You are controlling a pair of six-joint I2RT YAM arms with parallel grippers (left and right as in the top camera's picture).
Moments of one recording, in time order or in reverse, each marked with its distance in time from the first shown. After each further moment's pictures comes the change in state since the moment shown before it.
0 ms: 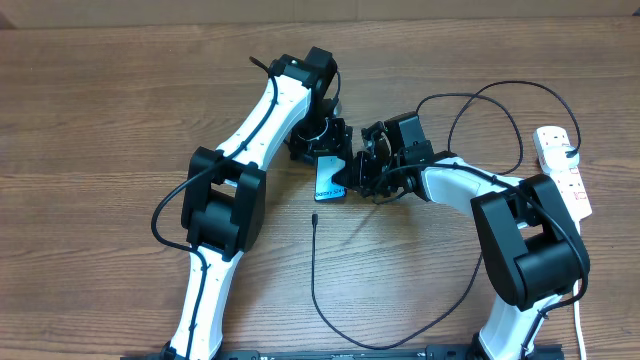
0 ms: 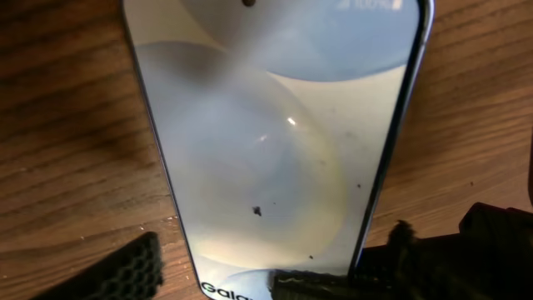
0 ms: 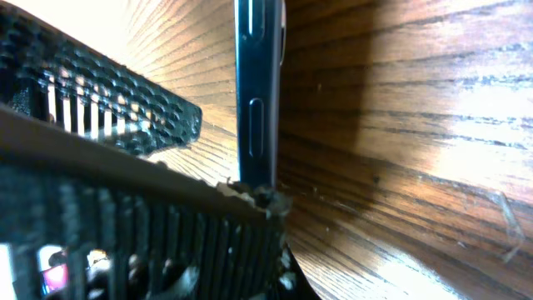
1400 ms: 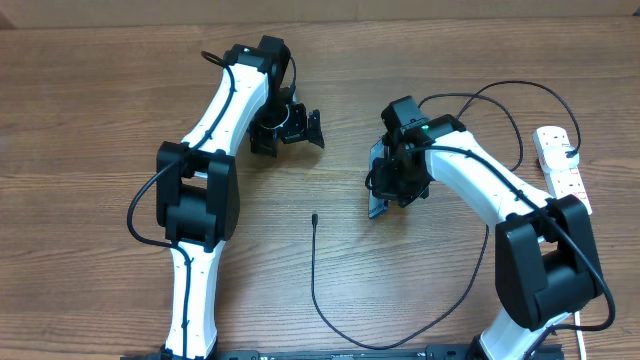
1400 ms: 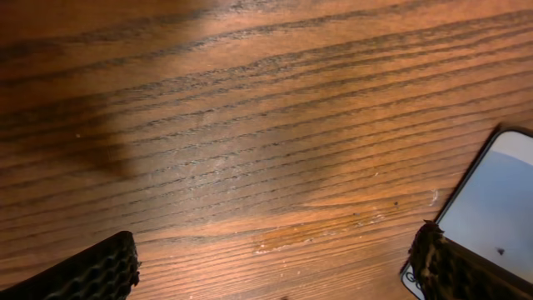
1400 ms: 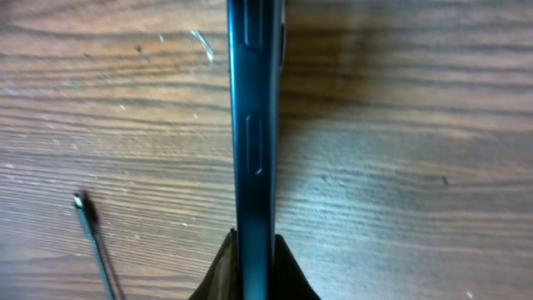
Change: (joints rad) left arm 0.161 0.000 -0.001 -0.006 -0.026 -0.008; right arm 0.032 -0.096 0.262 -0.846 0.516 -0.193
